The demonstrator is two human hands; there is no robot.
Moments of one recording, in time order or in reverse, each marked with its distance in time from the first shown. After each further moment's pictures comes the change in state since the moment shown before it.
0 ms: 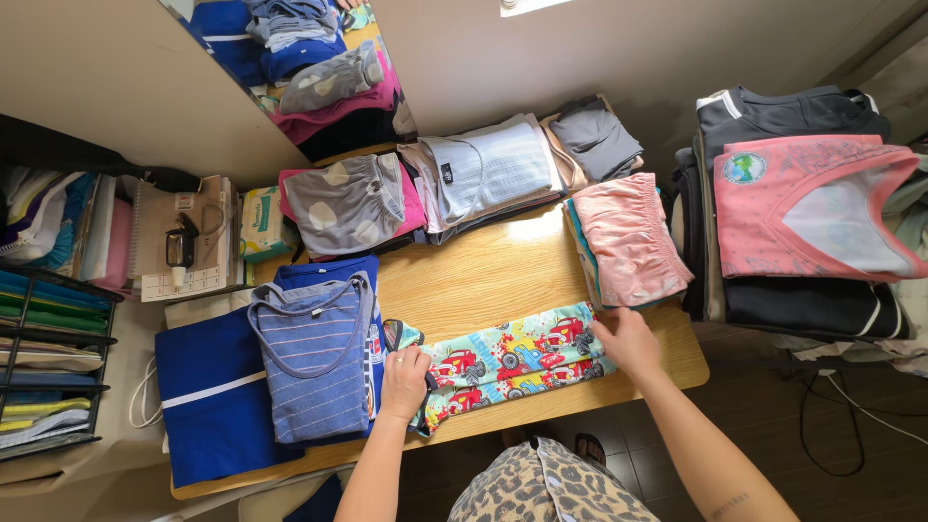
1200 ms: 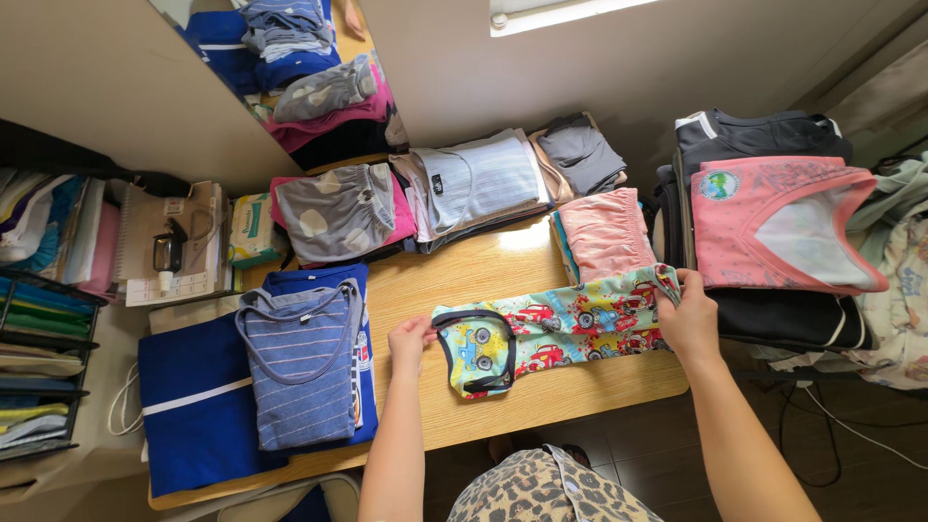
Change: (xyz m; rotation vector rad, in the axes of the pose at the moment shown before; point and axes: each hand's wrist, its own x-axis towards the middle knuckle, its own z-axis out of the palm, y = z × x) left_hand 0.065 -0.030 0.118 -1.412 0.191 -1.142; right_hand 0.010 -0.015 -0.142 0.243 0.353 -0.062
